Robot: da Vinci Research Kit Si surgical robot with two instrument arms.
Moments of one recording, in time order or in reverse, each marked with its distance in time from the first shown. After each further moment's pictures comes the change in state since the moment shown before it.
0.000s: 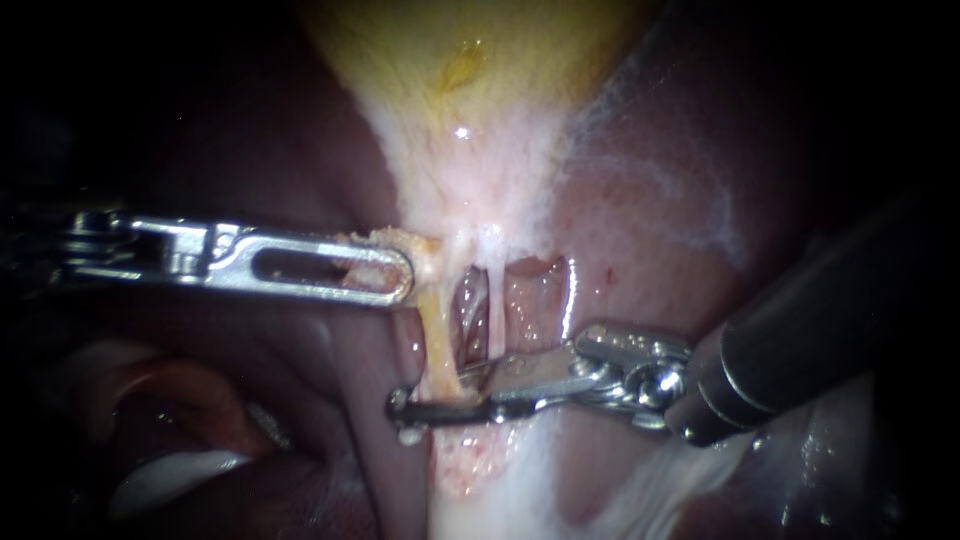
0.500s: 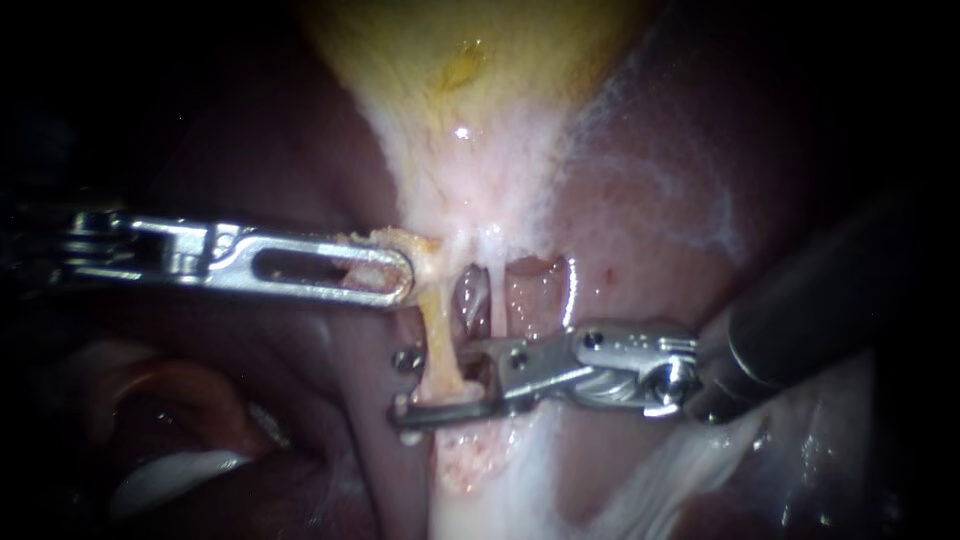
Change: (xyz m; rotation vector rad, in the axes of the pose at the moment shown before) right arm 0.000 0.000 0.000 -0.064 0.047 -0.362; left arm 0.000 0.000 0.000 0.000 0.000 0.000
